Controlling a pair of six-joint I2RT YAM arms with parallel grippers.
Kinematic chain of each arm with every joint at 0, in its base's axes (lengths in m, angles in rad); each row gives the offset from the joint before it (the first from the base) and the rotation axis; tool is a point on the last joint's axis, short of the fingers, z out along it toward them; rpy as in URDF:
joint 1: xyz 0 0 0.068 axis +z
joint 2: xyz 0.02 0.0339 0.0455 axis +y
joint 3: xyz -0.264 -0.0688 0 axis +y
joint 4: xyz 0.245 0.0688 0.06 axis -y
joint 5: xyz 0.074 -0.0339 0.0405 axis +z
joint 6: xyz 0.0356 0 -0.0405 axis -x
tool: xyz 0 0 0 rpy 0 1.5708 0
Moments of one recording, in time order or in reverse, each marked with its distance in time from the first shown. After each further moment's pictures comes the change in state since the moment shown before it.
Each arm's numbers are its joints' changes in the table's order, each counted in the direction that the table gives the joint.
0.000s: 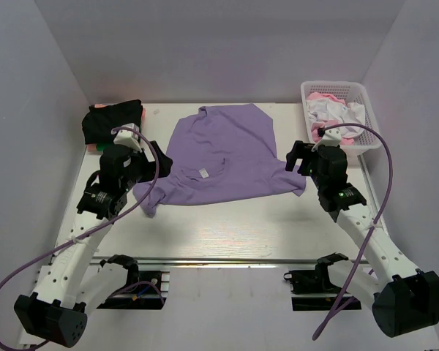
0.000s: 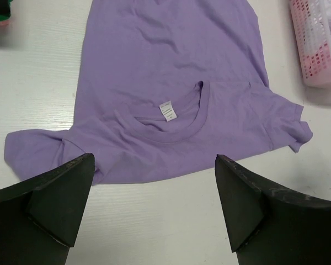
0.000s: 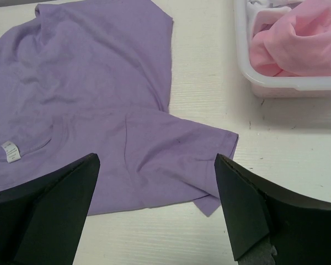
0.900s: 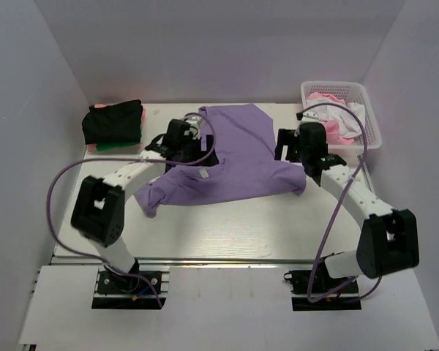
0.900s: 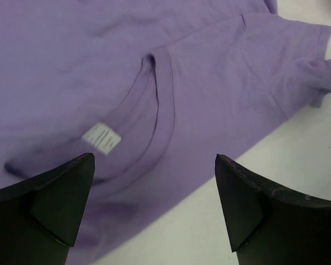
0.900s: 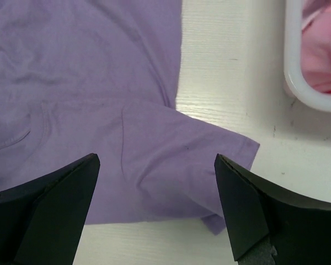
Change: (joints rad) left arm -0.156 0.757 -0.252 0.212 -0.224 -0.069; right arm -0.001 0.386 -0.242 -0.091 0.053 0.026
